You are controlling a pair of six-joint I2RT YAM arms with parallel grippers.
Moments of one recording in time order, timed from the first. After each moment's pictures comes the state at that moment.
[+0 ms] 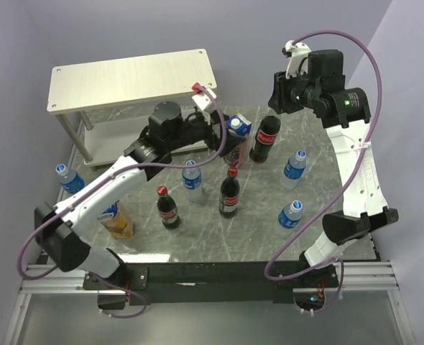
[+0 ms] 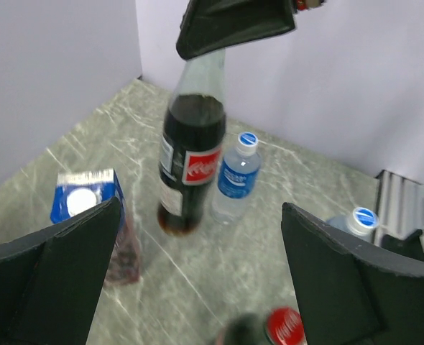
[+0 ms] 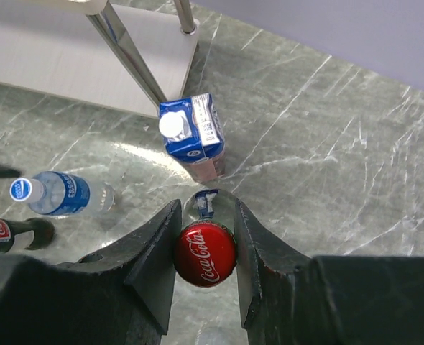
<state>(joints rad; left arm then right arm) -0.70 1.43 1.40 0.03 0.39 -0.12 0.26 1.62 2.21 -1.09 -0.17 -0.05</state>
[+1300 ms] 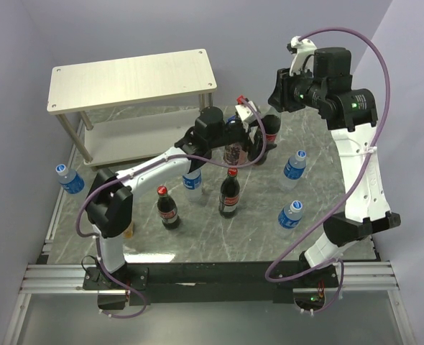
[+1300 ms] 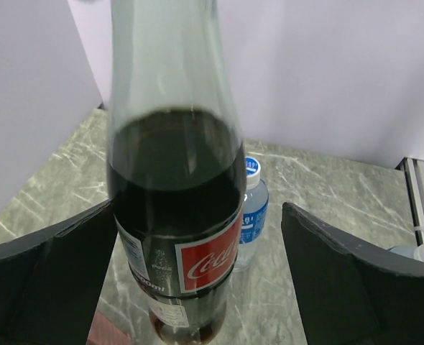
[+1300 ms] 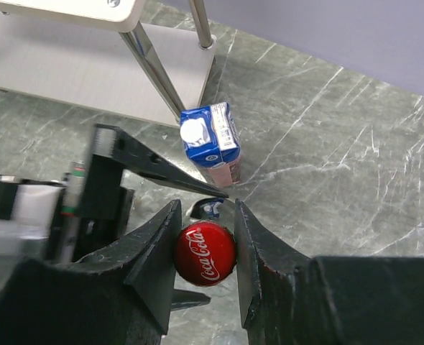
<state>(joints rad) -0.79 1.85 1.56 0.34 0.48 -0.01 0.26 1.61 2.26 -1.12 -0.20 -0.01</state>
